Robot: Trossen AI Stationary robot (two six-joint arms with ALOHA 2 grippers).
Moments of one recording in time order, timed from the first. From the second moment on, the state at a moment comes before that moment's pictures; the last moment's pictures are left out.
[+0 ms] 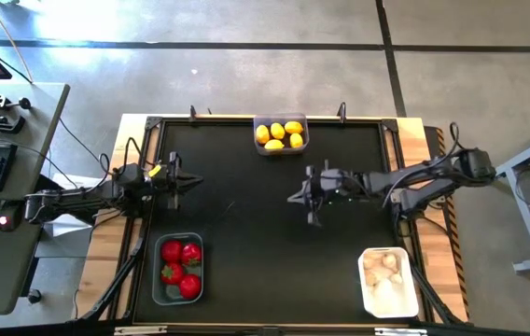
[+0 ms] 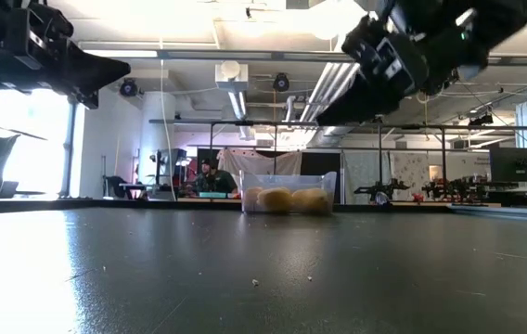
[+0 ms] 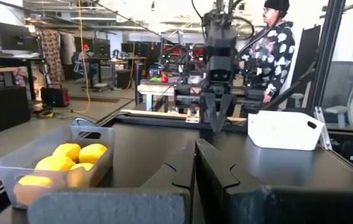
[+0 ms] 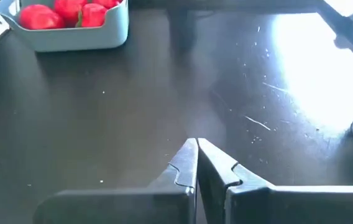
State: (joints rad) left arm 0.20 0.17 0.01 0.25 0.08 -0.03; right arm 0.02 1.37 0.65 0.21 0.01 0.00
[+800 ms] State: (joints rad) left arm 0.20 0.17 0.01 0.25 -0.06 0.00; right arm -0.09 0.85 0.13 0.55 0.15 -0.05
